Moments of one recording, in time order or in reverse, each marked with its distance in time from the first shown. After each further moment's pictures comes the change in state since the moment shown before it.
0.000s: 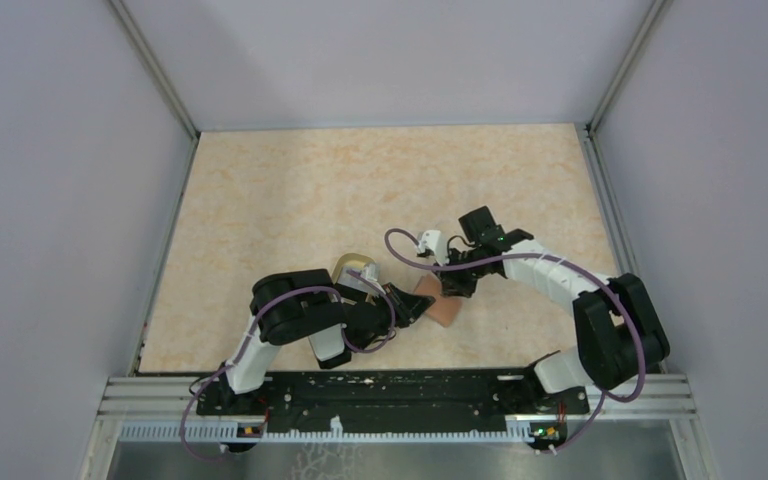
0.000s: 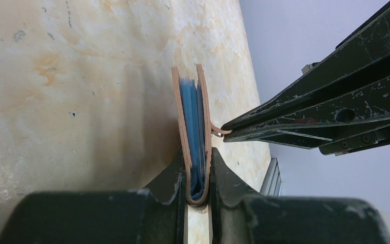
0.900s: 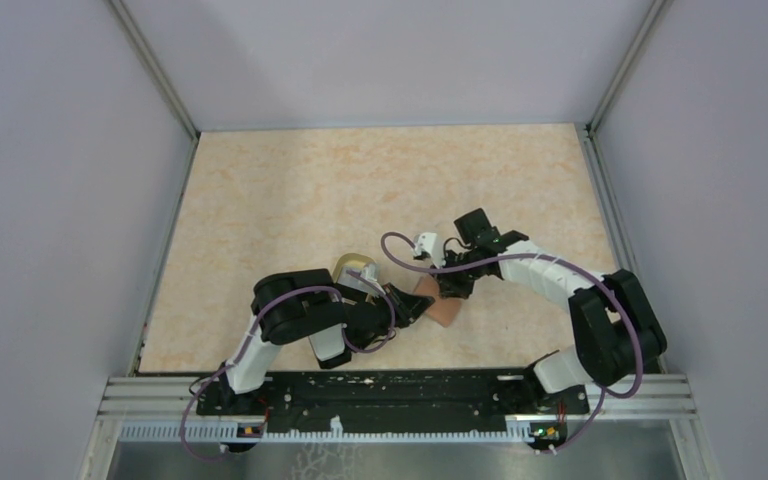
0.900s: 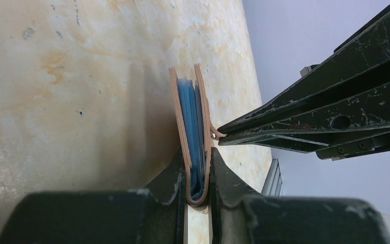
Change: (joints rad) left arm 0.000 0.006 0.003 0.000 0.000 -0.007; right arm 0.024 0.018 -0.008 0.031 0.014 0.011
